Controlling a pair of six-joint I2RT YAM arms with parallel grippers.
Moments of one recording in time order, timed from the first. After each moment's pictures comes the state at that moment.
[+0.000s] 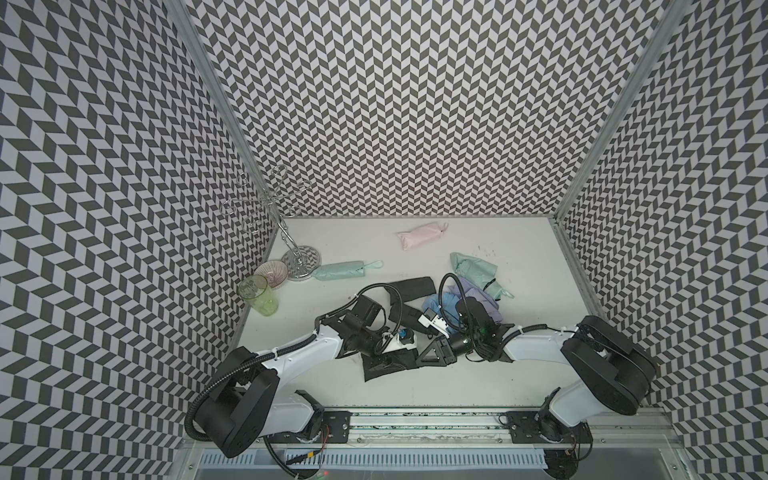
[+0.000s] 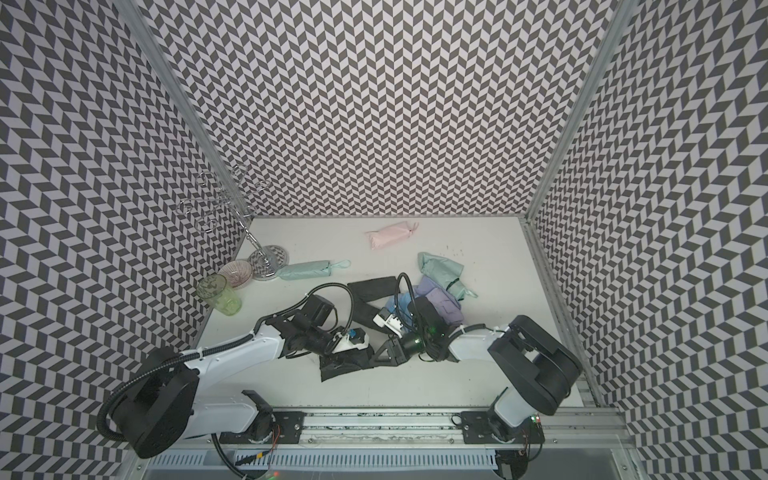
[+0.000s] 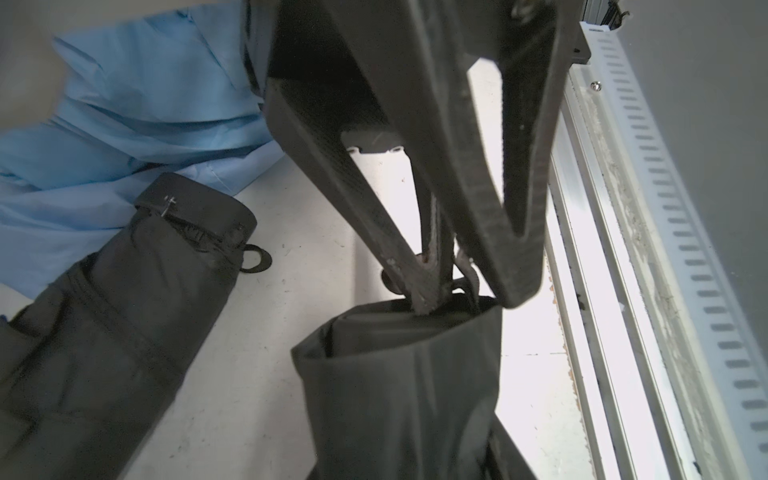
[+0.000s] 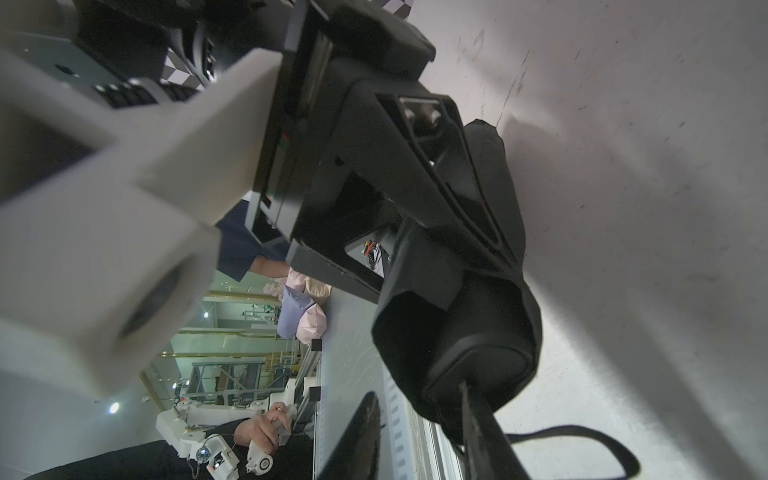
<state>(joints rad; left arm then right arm) -0.62 1.30 0.58 -0.38 0.72 0.81 0.75 1.57 0.55 0.35 -1.04 0.55</state>
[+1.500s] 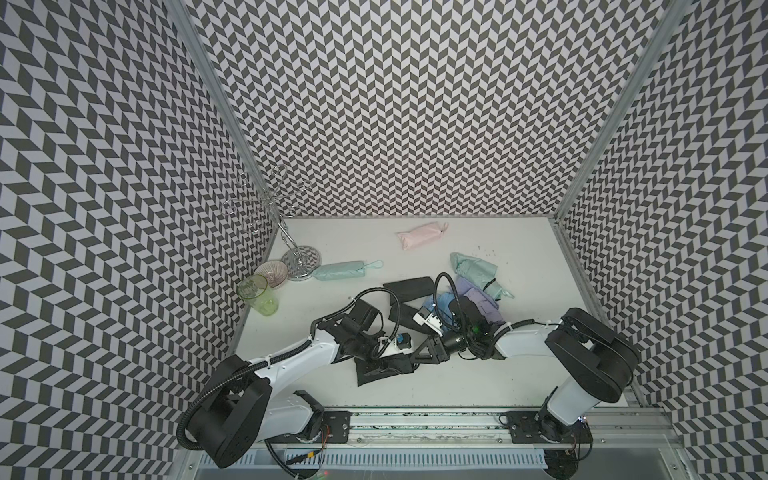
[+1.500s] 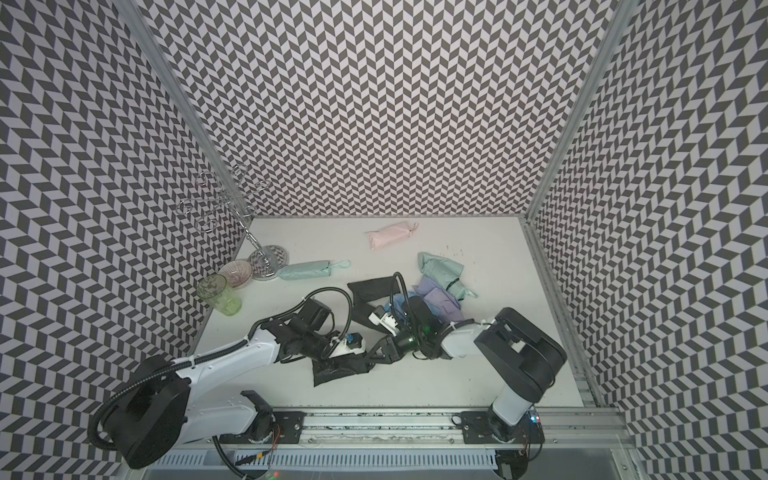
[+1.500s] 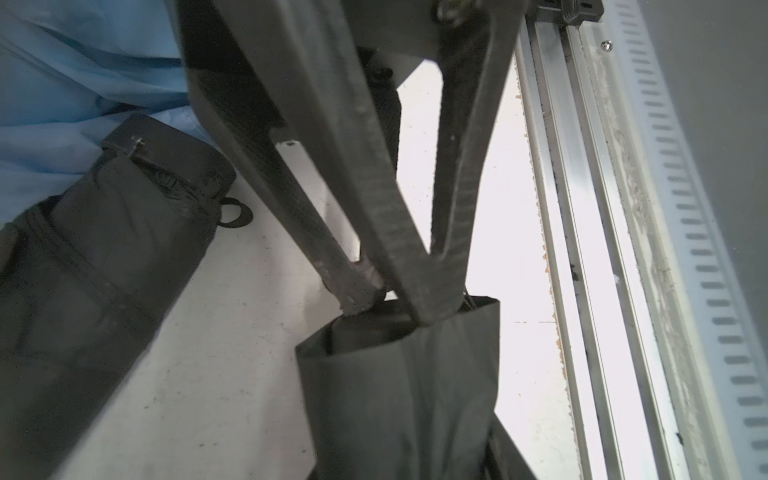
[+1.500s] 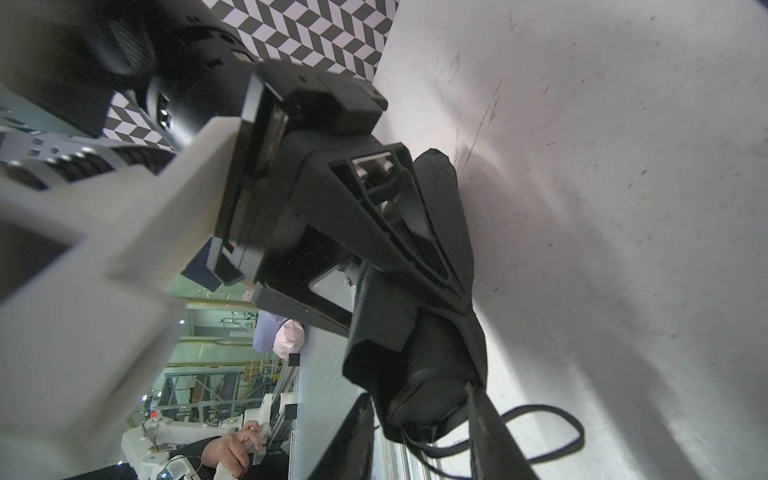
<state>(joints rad) -0.62 1.24 0.55 -0.44 0.67 0.80 0.77 1.66 0.58 0.42 -0.98 0.54</state>
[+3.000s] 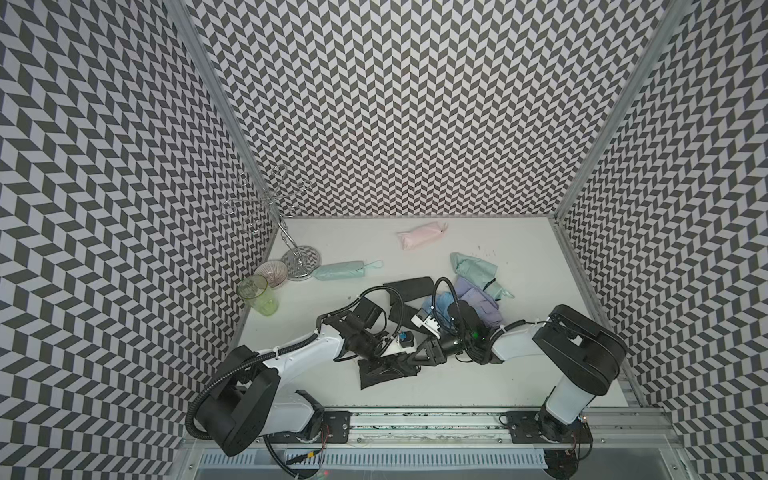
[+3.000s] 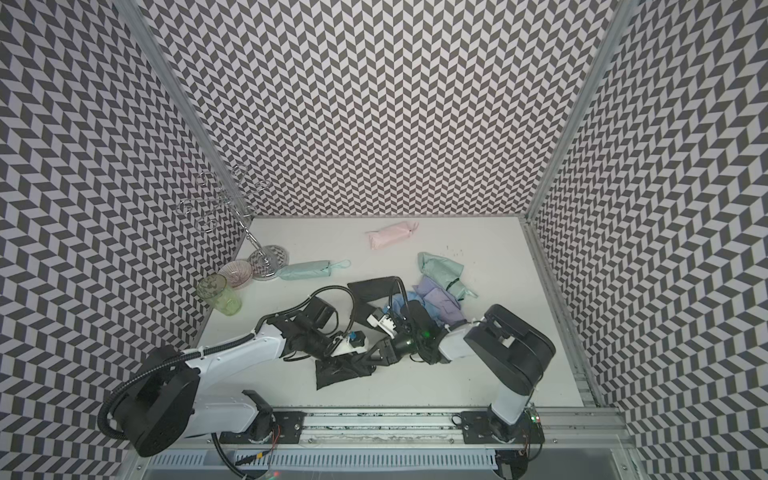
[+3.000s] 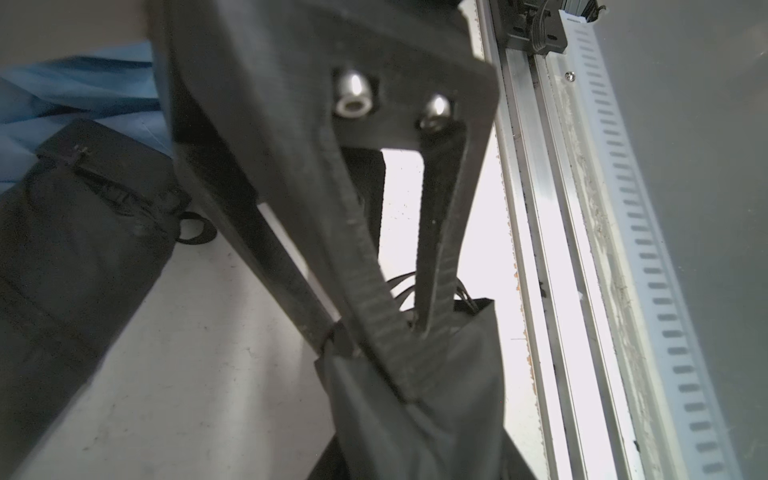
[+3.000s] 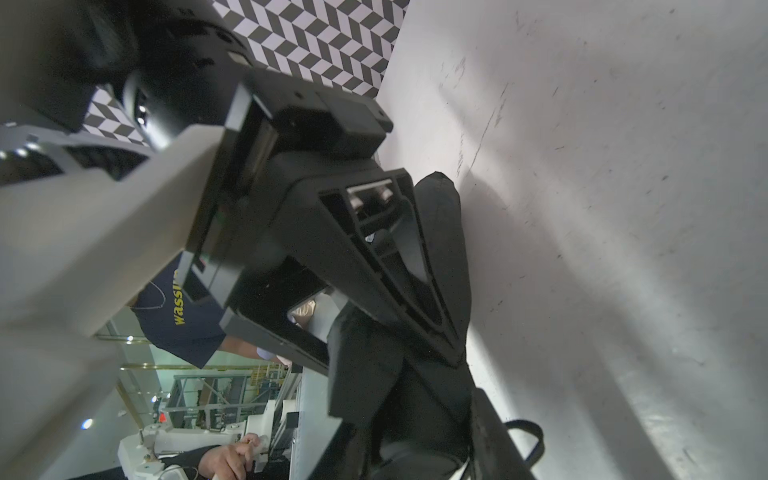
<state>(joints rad) -0.63 1.31 0.60 -0.48 0.74 0.79 0.79 1.73 0.55 0.58 -0.97 0.62</state>
